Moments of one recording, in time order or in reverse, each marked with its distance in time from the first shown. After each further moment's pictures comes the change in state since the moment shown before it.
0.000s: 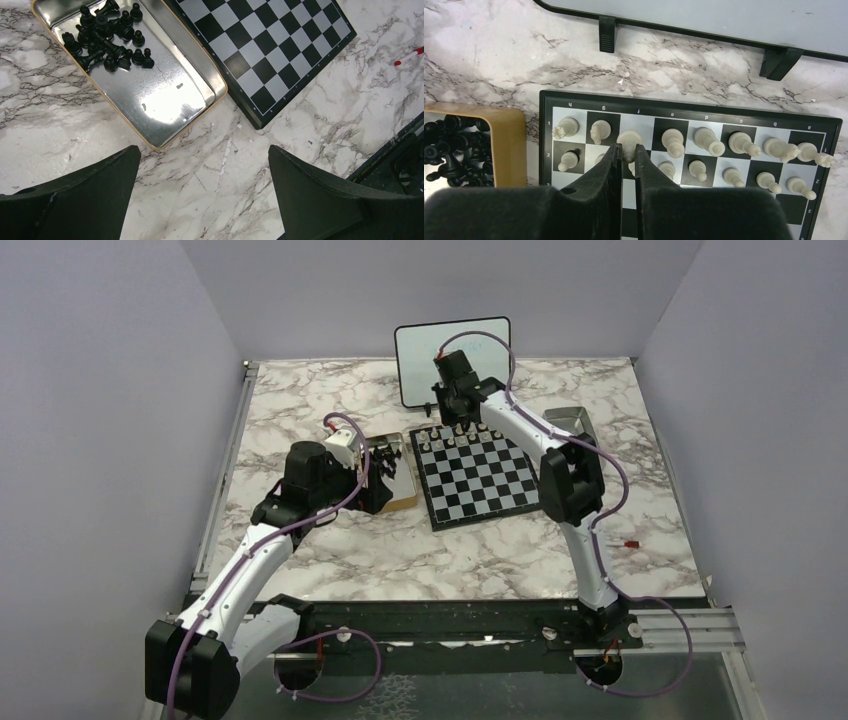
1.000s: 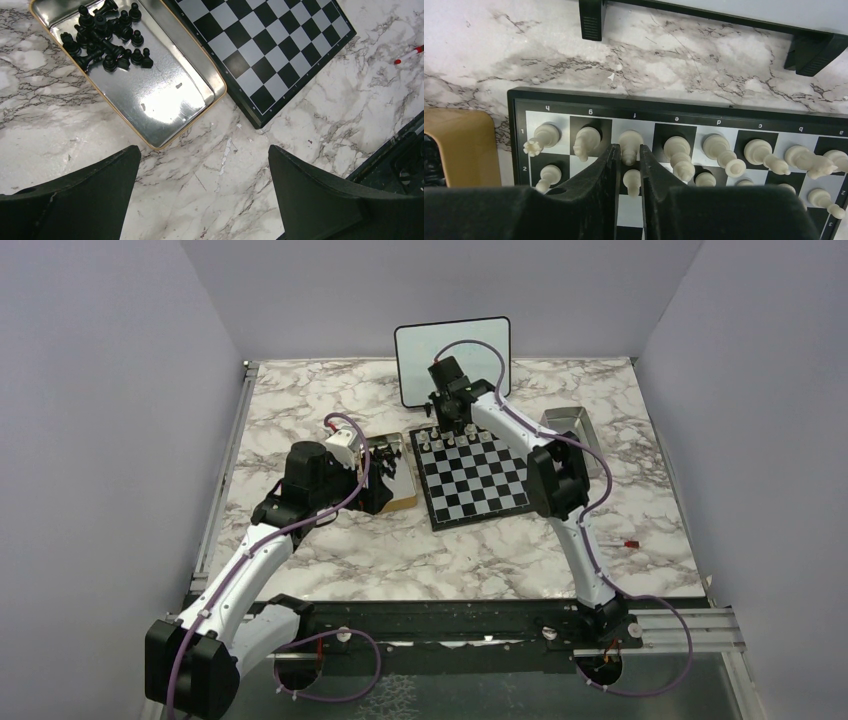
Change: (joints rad) left arm -0.008 0.000 0.000 0.000 0.000 0.002; right arm 0.000 0.132 0.121 -0.092 0.010 0.004
